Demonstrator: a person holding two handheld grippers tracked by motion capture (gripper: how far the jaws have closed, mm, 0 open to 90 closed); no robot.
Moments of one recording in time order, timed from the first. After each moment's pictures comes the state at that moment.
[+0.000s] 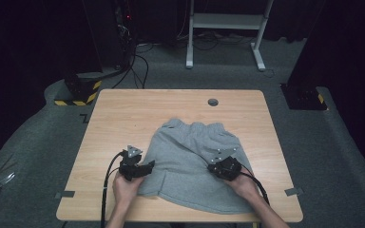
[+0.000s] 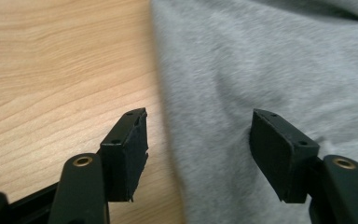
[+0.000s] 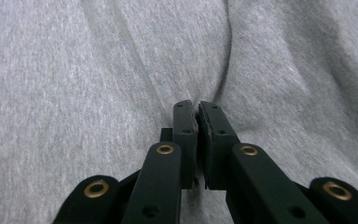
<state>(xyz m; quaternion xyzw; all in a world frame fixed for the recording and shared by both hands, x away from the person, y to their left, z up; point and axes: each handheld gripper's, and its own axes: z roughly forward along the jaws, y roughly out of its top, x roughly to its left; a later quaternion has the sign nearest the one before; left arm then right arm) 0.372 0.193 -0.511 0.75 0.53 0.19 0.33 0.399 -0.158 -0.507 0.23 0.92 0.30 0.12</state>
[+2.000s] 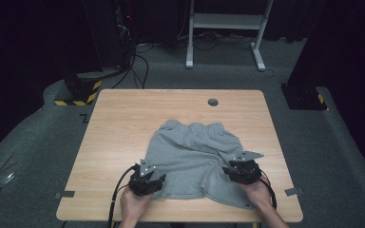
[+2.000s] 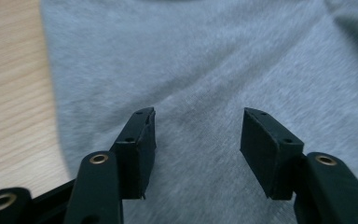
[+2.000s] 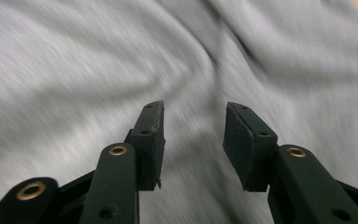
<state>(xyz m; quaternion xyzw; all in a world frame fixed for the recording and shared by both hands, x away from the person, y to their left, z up) 0.323 0.146 -0.516 0.79 0.46 0.21 0.36 0.380 -0.217 -0.504 0.37 0.85 0.33 0.15</state>
